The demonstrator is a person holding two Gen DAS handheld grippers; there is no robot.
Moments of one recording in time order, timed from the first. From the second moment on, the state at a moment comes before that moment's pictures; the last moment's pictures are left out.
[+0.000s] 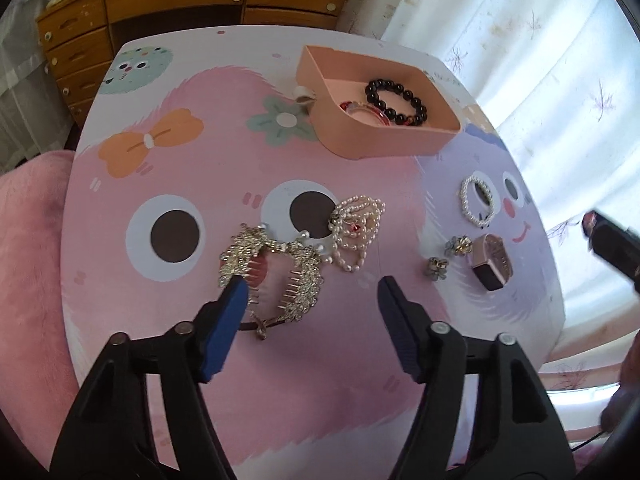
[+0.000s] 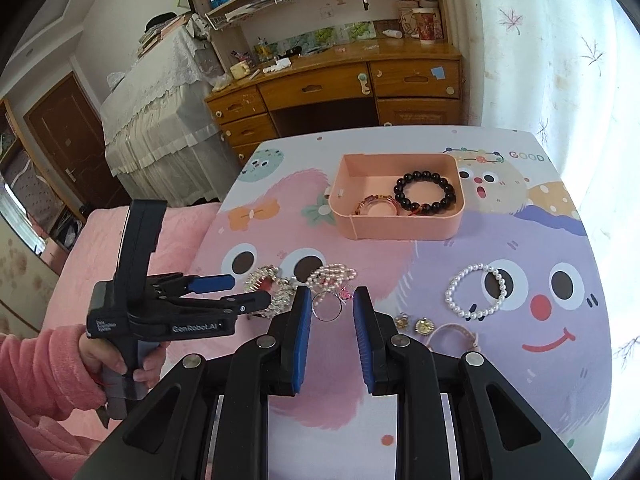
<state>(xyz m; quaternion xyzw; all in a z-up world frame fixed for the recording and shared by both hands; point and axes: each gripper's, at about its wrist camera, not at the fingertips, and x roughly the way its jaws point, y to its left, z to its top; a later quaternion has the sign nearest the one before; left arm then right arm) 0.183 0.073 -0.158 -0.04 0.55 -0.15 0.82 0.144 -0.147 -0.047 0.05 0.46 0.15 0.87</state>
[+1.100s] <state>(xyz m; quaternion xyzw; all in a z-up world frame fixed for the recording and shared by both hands) 0.207 0.044 -0.158 -0.10 0.54 -0.01 0.84 0.286 -0.226 -0.079 0.05 0.45 0.26 0.85</state>
